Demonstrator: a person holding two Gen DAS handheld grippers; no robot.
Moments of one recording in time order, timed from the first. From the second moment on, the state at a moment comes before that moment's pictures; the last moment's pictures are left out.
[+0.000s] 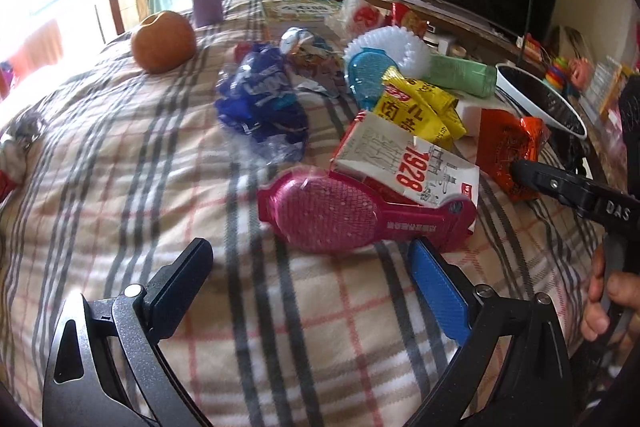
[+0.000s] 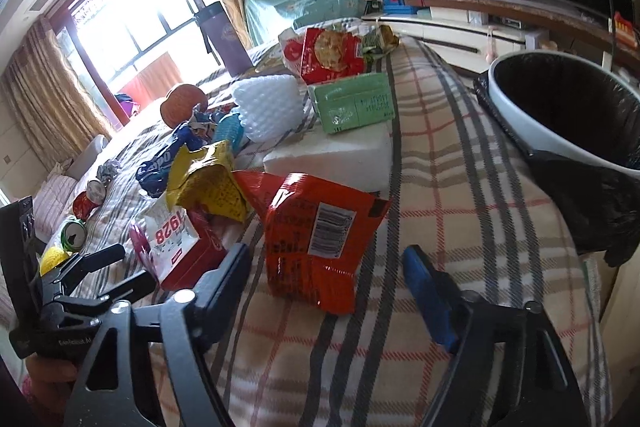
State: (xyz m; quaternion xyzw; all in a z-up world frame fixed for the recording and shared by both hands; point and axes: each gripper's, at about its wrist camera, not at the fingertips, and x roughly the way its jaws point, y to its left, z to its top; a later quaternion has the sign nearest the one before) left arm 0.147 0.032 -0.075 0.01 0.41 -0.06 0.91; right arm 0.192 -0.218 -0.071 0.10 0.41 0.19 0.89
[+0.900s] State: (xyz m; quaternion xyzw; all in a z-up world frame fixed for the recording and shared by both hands) left arm 0.148 0.046 -0.059 -0.15 0.40 -0.08 0.90; right arm 0.171 -0.233 -0.061 0.12 0.38 0.20 0.90
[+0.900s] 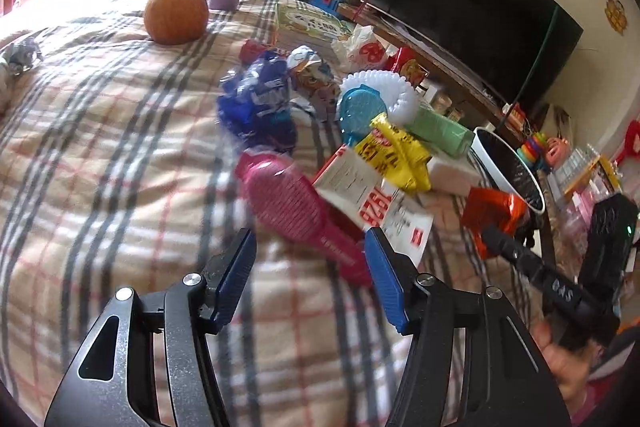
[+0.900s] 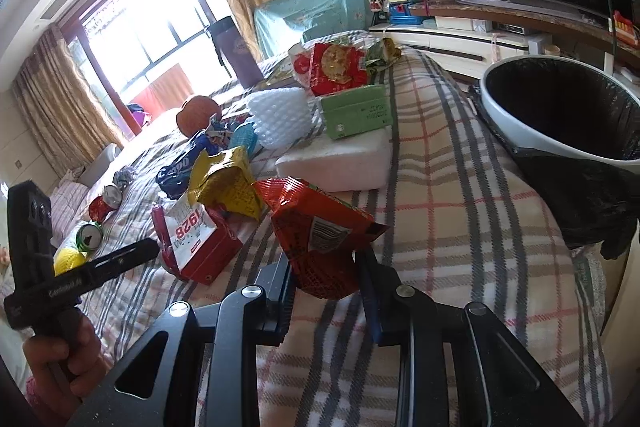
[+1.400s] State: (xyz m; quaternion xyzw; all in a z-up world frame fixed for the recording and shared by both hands) left arm 0.144 0.067 -0.074 -0.18 0.42 -0.05 0.89; right arm 0.171 -0.232 -0.061 0.12 0.38 0.21 0.89
